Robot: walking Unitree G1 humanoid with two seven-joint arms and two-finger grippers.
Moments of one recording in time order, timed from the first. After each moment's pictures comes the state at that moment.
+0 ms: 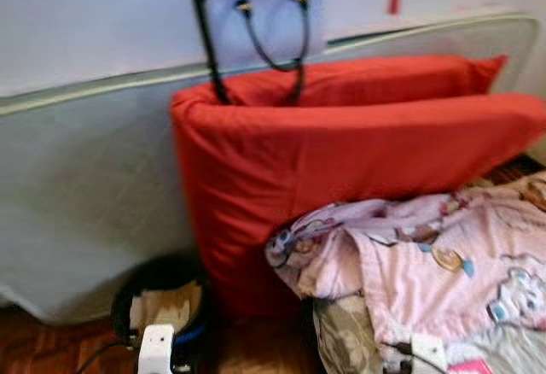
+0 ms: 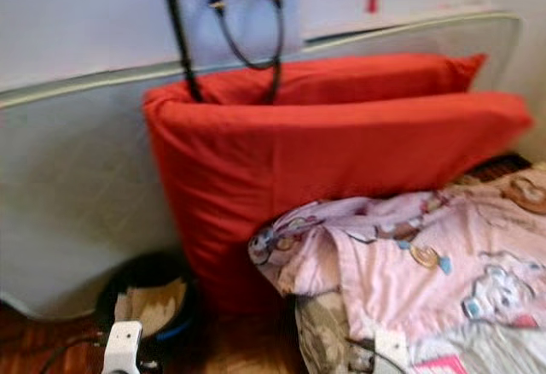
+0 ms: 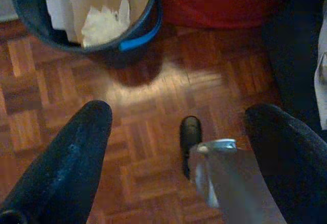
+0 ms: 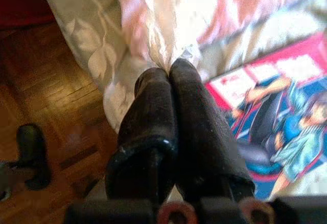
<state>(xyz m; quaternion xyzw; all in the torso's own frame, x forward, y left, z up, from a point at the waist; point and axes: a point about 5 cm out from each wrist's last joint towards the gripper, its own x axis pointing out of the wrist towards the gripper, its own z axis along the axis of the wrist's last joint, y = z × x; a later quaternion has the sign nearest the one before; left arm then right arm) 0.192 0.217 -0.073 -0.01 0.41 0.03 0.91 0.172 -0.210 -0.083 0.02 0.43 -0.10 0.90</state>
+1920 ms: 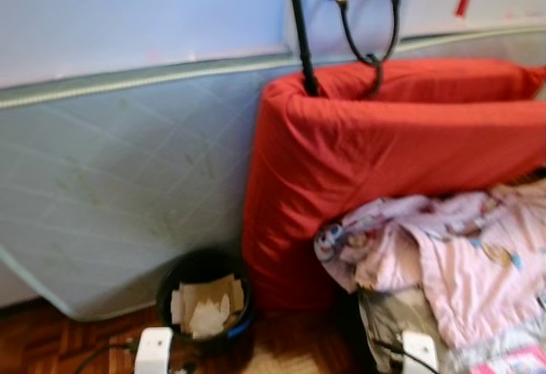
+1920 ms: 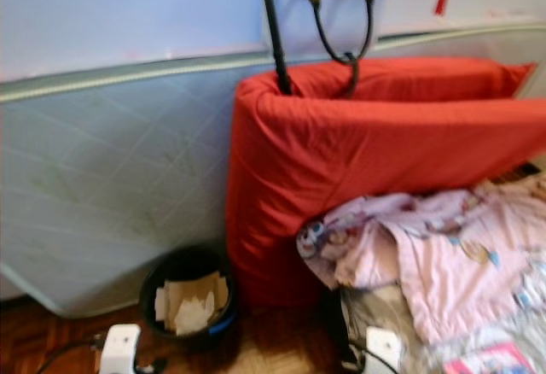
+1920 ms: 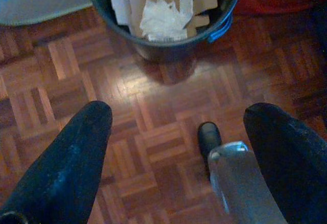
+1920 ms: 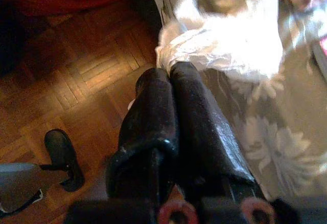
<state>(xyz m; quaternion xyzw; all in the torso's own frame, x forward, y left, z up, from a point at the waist) 0.188 0.221 -0.074 0.01 0.42 0.03 0.90 0.170 -0.199 -0.086 0.03 0.43 -0.10 0.90</state>
